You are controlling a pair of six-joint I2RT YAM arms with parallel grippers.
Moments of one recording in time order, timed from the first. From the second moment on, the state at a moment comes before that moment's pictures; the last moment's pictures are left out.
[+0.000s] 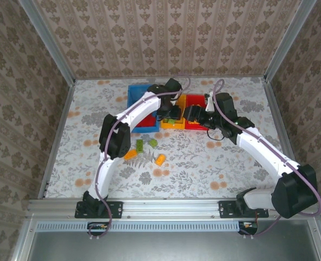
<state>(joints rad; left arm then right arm) -0.70 2.31 2.13 -1.05 0.09 -0.41 0.36 1.30 1.02 -0.32 -0.31 0.68</state>
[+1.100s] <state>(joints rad) -0.67 1.02 0.94 -0.85 0.02 -0.48 0.91 1.82 1.25 -0.63 -0.10 1.01</state>
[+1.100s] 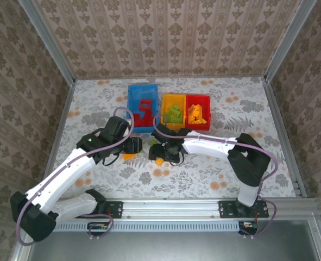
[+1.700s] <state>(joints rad) -0.67 0.78 0.87 -0.93 0.08 -0.48 0.93 1.99 1.37 -0.75 0.03 1.27</state>
